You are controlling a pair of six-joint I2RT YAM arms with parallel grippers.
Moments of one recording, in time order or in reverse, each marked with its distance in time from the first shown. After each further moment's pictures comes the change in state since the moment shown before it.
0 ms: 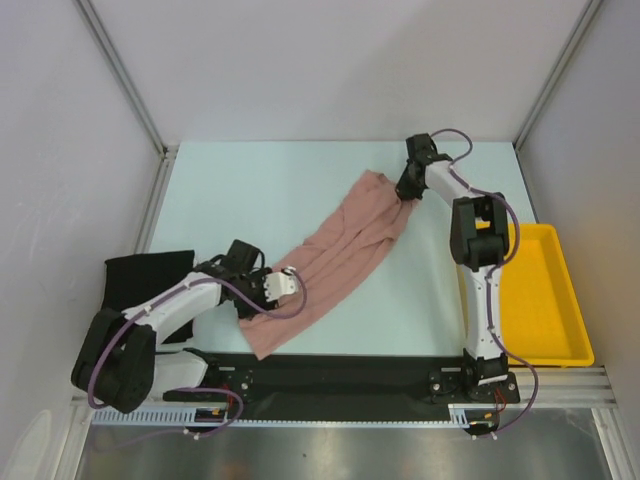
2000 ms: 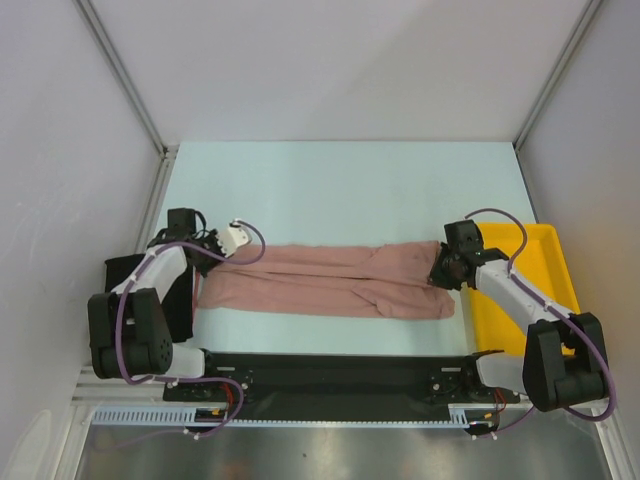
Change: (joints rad) left arm 0.501 0.157 0.206 0.071 0.159 0.186; right arm 0.009 -1.058 -1.155 0.068 -0.055 -0.020
